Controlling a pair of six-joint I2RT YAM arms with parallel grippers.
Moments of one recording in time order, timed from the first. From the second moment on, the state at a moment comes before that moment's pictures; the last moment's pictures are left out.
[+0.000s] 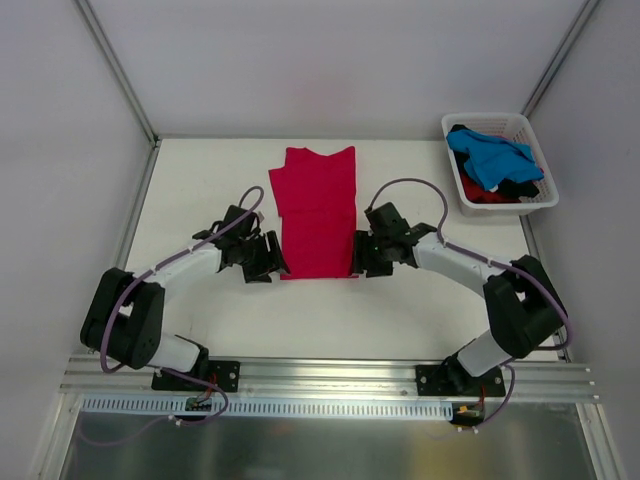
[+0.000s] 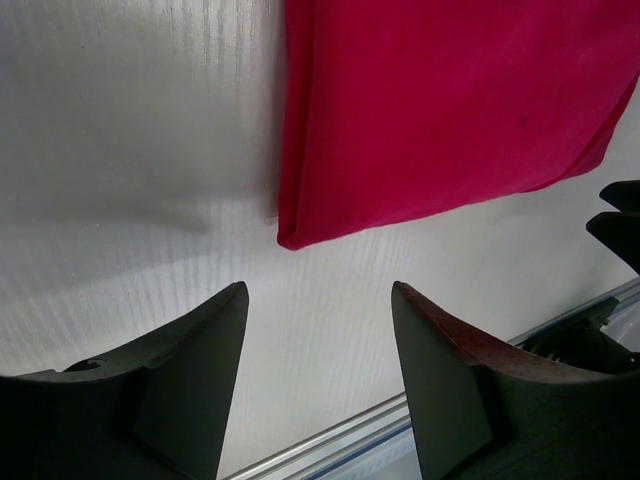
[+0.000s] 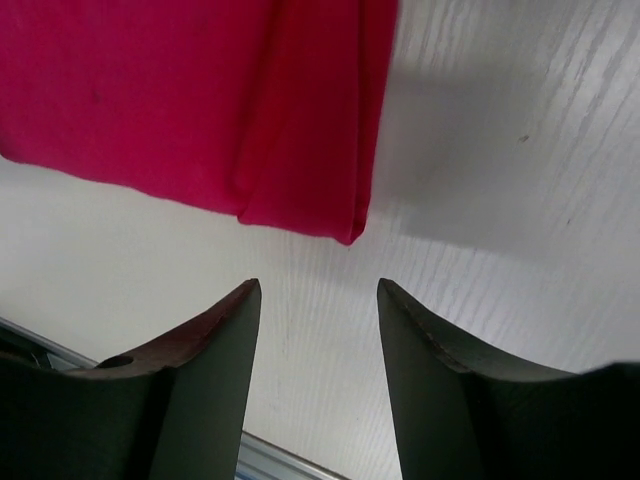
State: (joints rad) left arm -0.38 1.40 0.75 -0.40 0.32 -0.68; right arm 0.63 1.54 0.94 -0.47 -0.13 0.58
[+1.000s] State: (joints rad) left arm -0.30 1.59 0.80 -0.31 0.34 -0.62; right arm 0.55 1.67 0.95 -0.38 -0.19 0.57
